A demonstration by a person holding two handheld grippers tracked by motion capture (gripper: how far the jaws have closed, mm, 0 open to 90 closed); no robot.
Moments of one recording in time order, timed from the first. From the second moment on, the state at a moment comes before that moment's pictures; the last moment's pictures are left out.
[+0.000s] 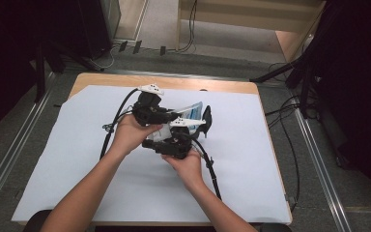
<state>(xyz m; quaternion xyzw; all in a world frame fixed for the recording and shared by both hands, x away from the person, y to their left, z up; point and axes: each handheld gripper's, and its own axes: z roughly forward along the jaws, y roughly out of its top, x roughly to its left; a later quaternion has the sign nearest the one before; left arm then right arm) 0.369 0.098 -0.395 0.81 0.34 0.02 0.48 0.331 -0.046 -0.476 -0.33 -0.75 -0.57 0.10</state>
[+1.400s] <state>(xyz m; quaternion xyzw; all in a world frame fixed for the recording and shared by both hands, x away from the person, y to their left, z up) 0.368 0.102 -0.398 0.82 0.34 0.04 0.47 0.332 -0.043 -0.488 -0.32 -0.77 -0.55 0.06</state>
